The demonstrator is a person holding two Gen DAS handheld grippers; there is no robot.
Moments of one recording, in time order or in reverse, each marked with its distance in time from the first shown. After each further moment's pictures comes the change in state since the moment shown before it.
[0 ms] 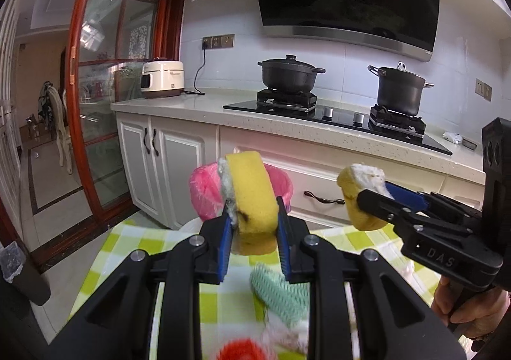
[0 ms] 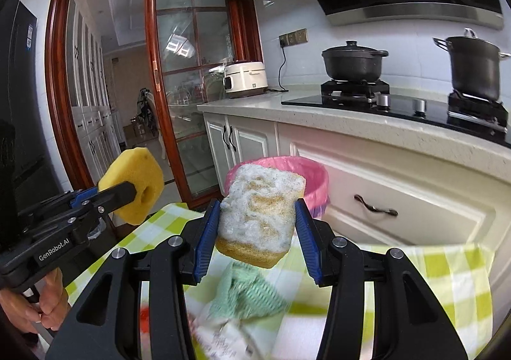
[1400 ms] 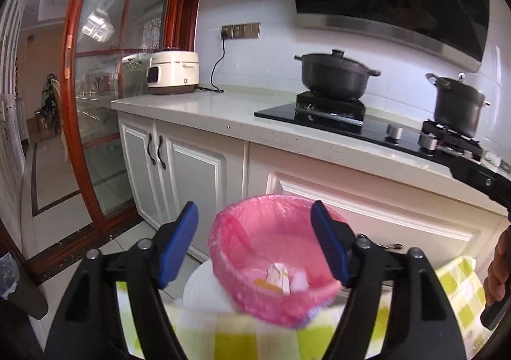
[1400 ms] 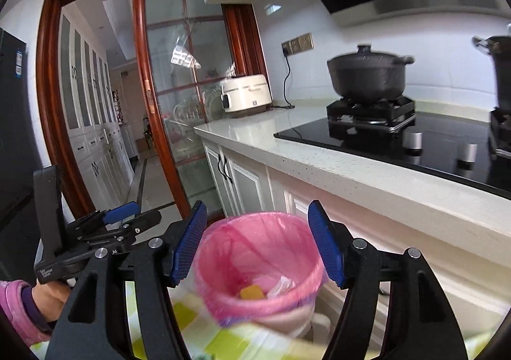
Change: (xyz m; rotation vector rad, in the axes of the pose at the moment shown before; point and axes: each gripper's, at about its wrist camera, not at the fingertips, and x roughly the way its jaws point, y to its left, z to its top) left arm 0.160 0.075 0.070 -0.038 0.015 0.069; right arm 0.089 -0.080 0.097 0.043 -0.065 0.082
